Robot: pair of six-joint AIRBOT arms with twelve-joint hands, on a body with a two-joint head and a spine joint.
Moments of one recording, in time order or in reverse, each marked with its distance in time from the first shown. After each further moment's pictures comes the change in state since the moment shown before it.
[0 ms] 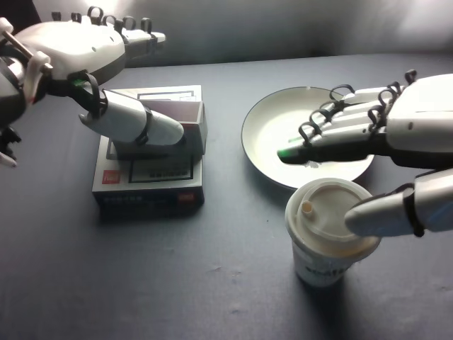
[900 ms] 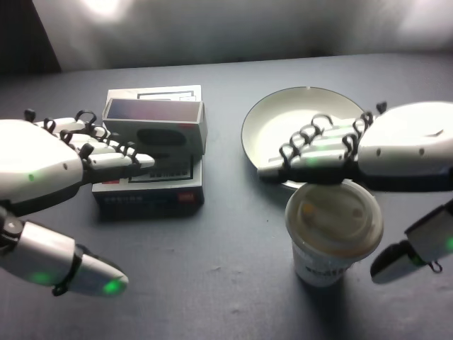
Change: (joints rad) left arm 0.264 0.346 -0.270 1.261 0.046 -1.151; right arm -0.027 -0.080 0.027 -0.143 -0.027 0.183
